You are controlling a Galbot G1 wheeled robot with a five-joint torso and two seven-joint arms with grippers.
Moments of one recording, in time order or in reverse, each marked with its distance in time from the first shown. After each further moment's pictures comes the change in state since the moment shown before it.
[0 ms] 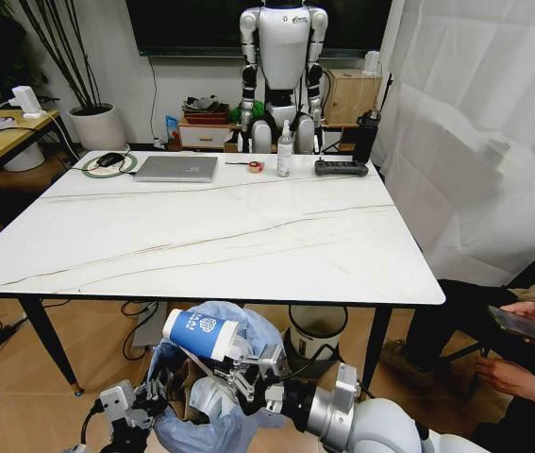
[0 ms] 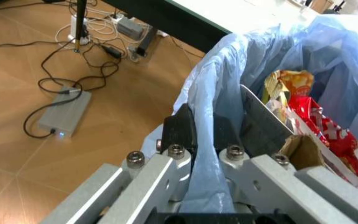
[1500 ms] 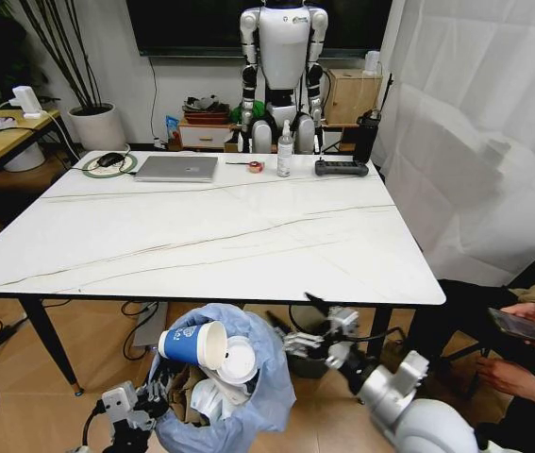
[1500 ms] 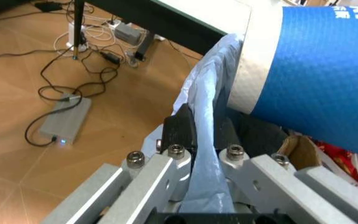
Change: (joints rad) left arm 0.007 0.032 -0.003 0.010 0.017 -0.031 0.012; right arm -0.448 -0.044 0.573 0.041 -0.058 0.207 0.158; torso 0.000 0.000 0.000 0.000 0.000
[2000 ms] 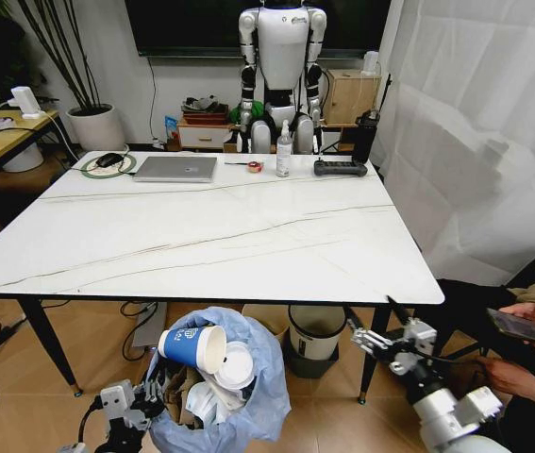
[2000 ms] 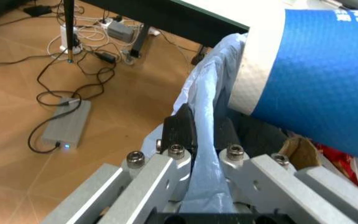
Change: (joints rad) left arm -0.019 0.101 -0.013 0.040 -0.014 -0.006 0.002; right arm -0.331 0.343 0.374 0.006 -0.221 0.038 -0.039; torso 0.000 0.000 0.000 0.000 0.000
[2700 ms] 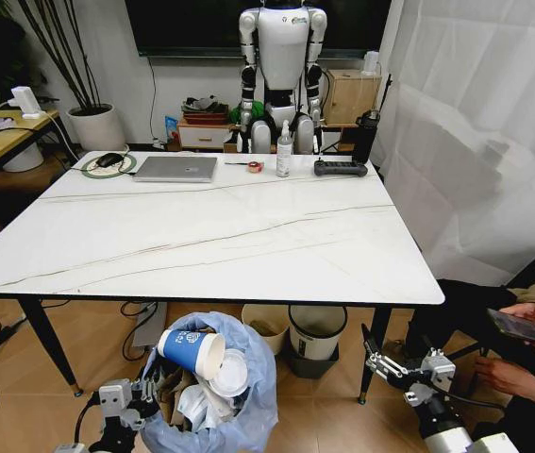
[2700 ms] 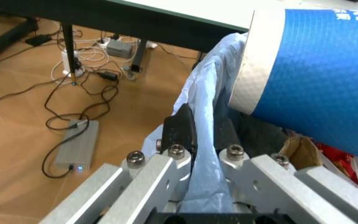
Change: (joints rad) left arm -0.001 0.078 -0.009 0.039 0.059 -0.080 0.007; right arm -0.066 0.127 0.025 -0.016 -0.078 0.041 -0.063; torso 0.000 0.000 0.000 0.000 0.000
